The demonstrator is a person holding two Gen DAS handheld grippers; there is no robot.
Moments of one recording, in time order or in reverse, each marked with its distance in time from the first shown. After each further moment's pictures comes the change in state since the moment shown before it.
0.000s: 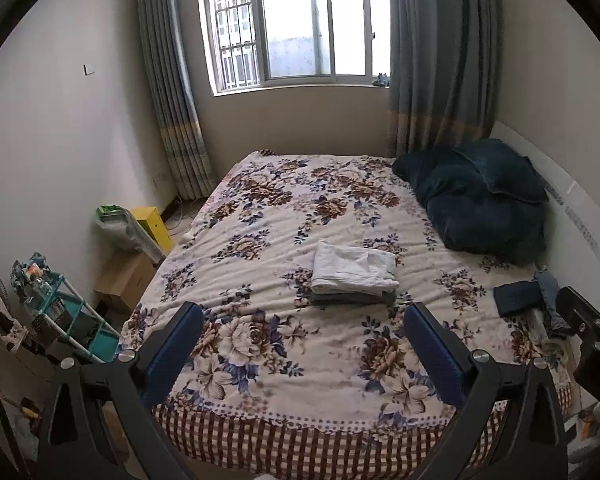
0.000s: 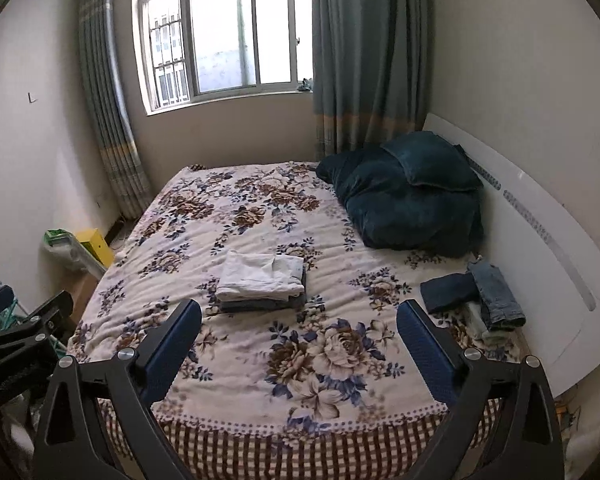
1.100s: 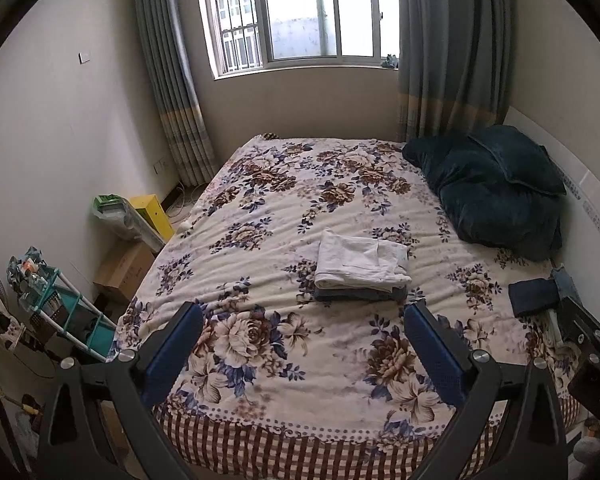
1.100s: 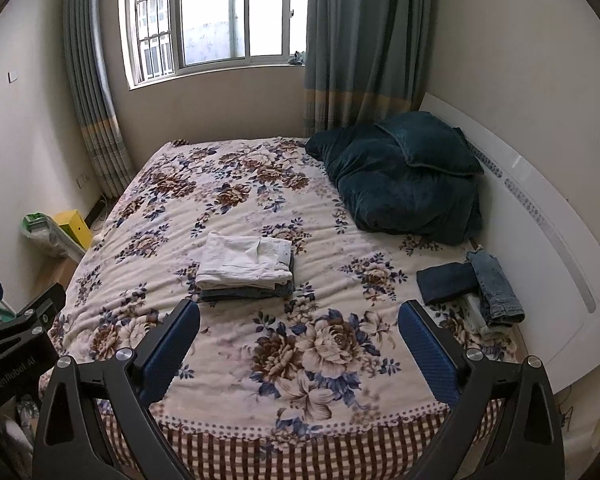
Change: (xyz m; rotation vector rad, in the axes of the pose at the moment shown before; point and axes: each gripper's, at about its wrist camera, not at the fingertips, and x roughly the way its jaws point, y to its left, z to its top) left arm 0.066 -0.013 0.013 0.002 0.056 0.022; right arm 0.093 0.010 0.006 -0.015 0.083 -0.047
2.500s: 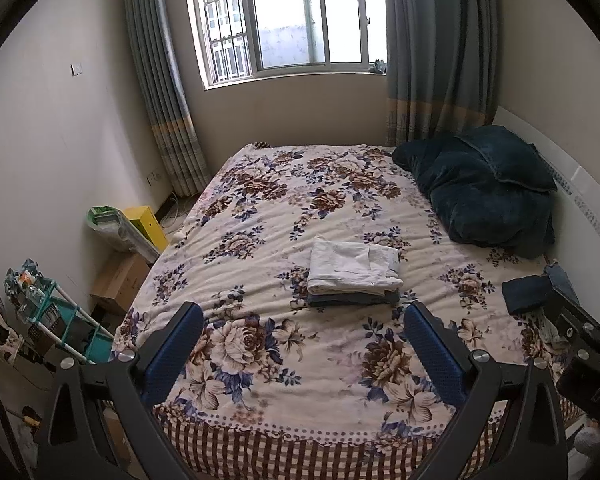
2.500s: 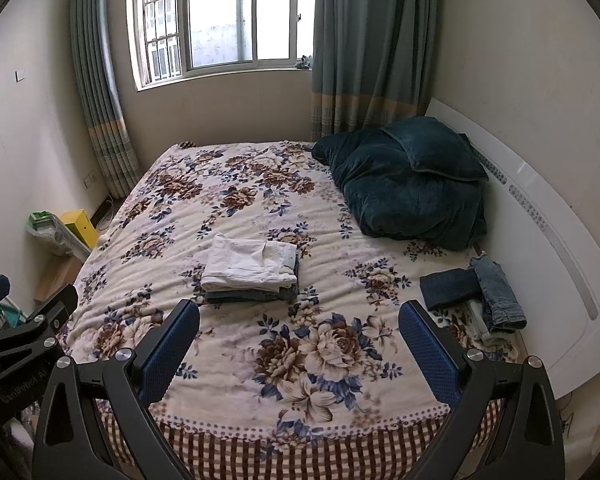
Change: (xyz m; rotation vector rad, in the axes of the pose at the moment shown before) left arm -0.003 -0.006 0.006 0.037 -0.020 -0.042; right arm 0.005 0.003 0.003 -0.018 -0.010 0.026
